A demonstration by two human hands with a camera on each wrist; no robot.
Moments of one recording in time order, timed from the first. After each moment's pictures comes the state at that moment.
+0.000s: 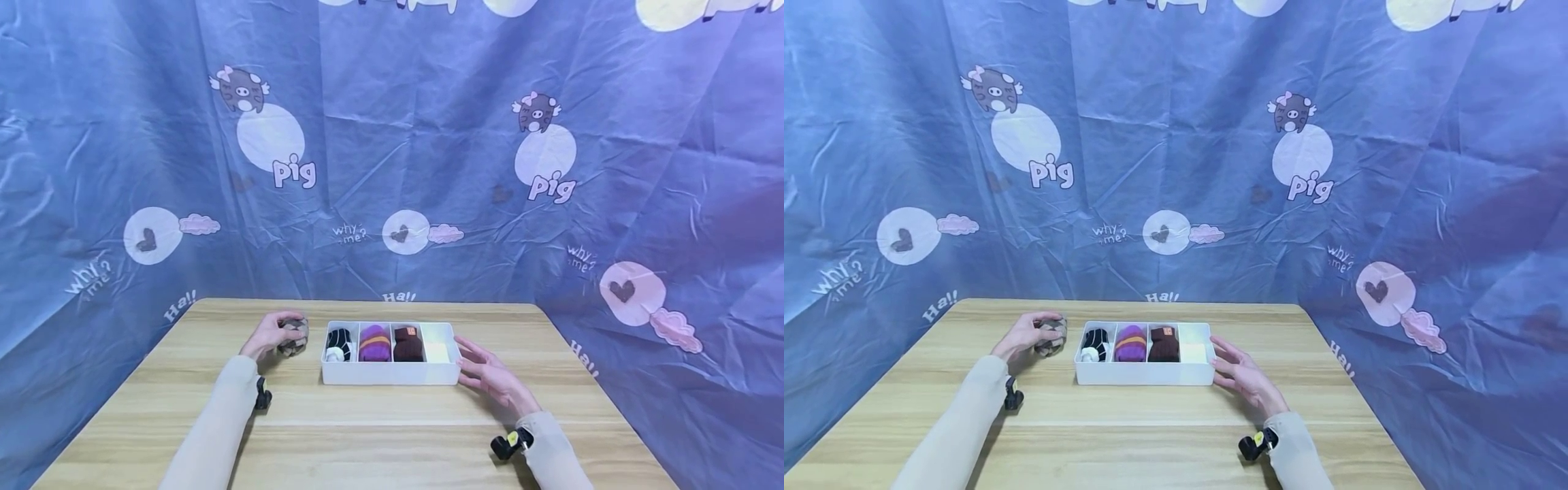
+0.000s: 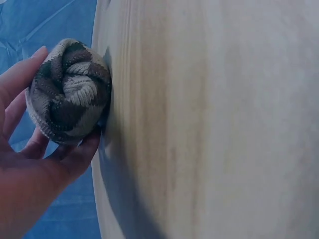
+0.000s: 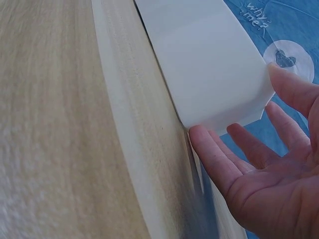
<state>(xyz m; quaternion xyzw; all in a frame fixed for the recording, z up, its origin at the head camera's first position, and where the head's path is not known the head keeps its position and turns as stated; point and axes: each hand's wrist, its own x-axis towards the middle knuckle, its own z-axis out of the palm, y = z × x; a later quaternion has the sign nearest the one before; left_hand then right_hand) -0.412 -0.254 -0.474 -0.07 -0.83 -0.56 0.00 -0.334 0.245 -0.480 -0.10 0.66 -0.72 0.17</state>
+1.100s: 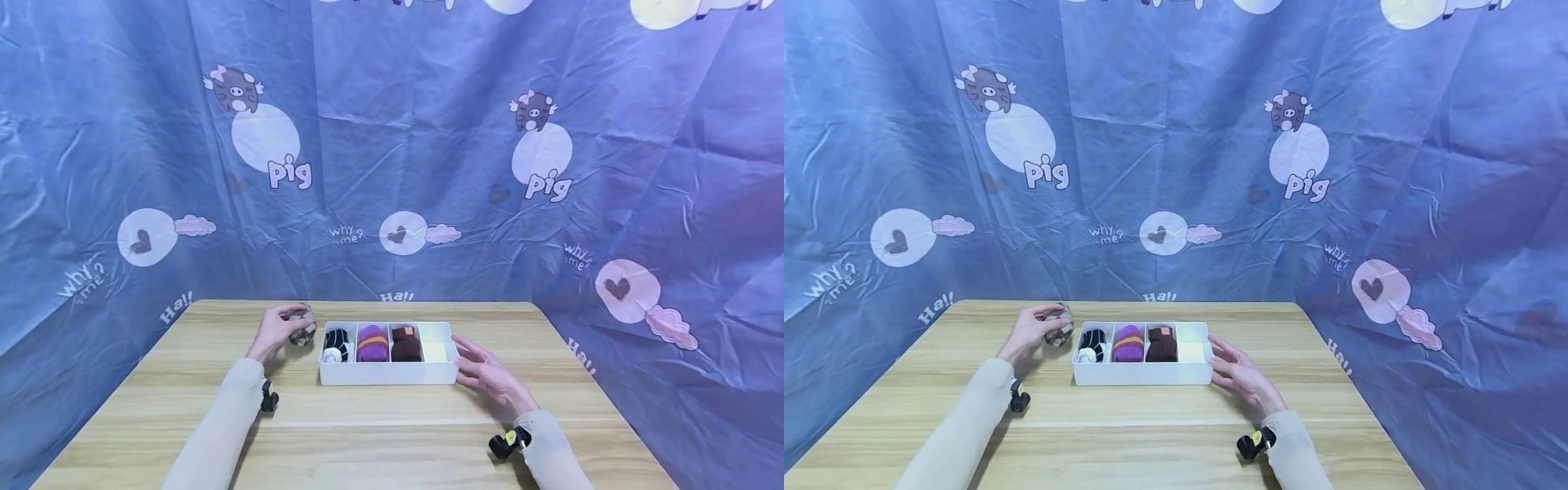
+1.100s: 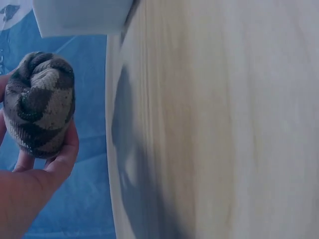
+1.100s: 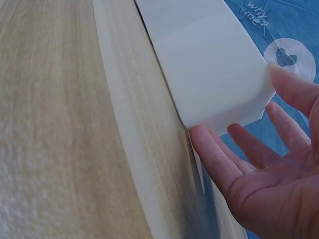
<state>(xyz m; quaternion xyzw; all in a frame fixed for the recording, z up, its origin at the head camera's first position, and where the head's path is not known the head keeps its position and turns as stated) -0.412 -0.229 -0.460 -0.04 -0.79 -0.60 0.09 -0.333 0.246 -0.477 -0.10 0.66 -0.72 0.18</state>
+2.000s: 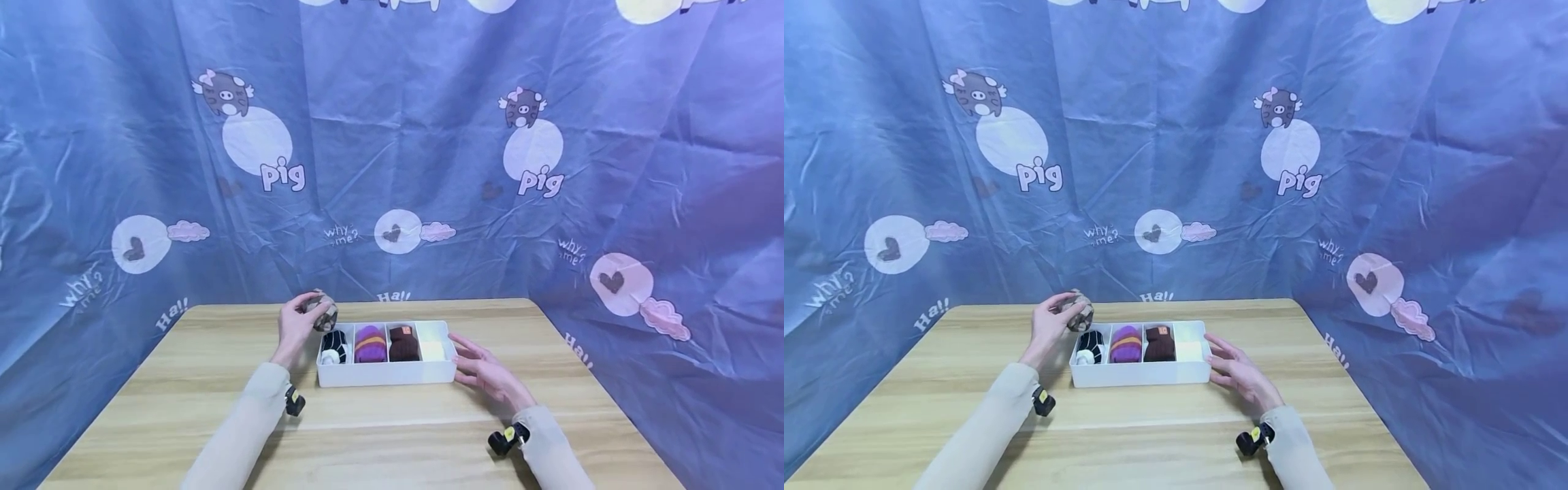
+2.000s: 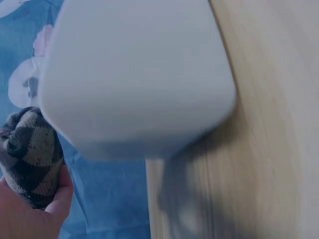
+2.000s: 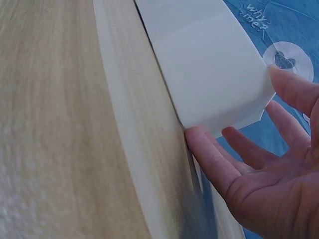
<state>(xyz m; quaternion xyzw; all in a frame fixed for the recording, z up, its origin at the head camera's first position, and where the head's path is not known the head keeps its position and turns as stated) -0.398 -0.162 -0.433 0.03 -0.75 -0.63 0.20 -0.331 0.247 -0.480 -0.11 0.67 -0.71 0.18</state>
